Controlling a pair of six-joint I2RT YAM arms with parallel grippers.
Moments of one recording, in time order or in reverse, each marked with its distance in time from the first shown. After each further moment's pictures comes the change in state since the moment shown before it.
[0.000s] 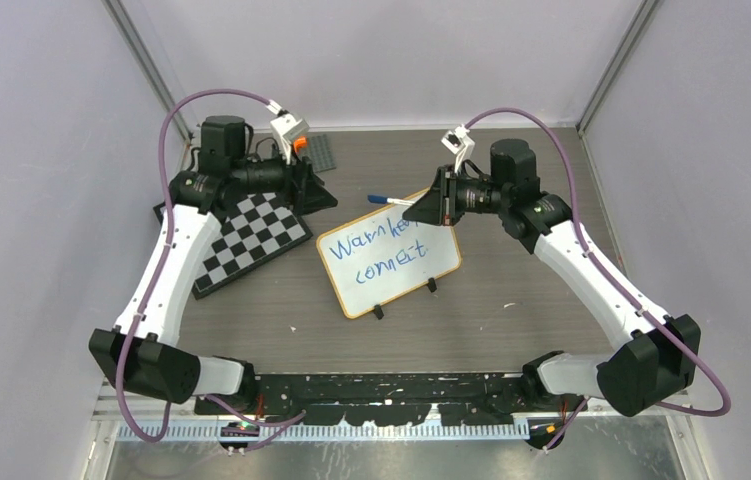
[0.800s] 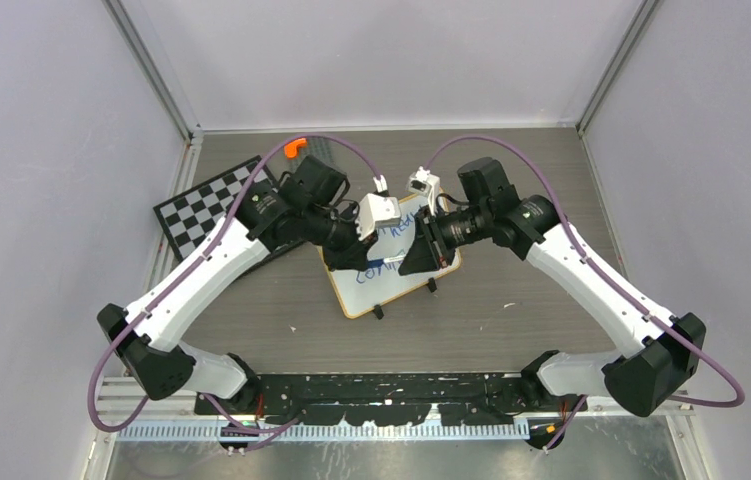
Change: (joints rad) left arm -0.545 0.045 0.076 -0.388 -0.365 0.239; right arm 0.201 -0.002 0.088 -0.463 -0.055 -0.290
